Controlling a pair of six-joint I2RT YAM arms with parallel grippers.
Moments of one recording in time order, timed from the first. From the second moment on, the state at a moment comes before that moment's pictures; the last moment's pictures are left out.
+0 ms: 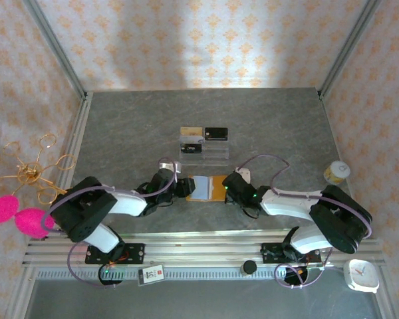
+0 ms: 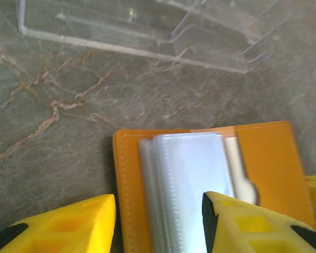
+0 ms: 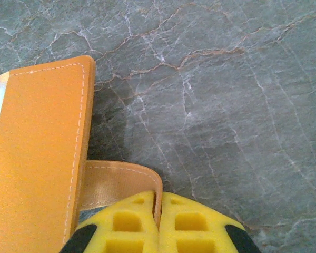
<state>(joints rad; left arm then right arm) -0.66 1.55 0.38 0.55 0.06 -0.76 0.84 1.38 0.50 -0.15 0.28 0.81</state>
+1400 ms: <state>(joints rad) -0.67 1.64 0.23 1.04 0.24 -0.98 0.80 1.37 0.44 0.00 0.18 0.76</state>
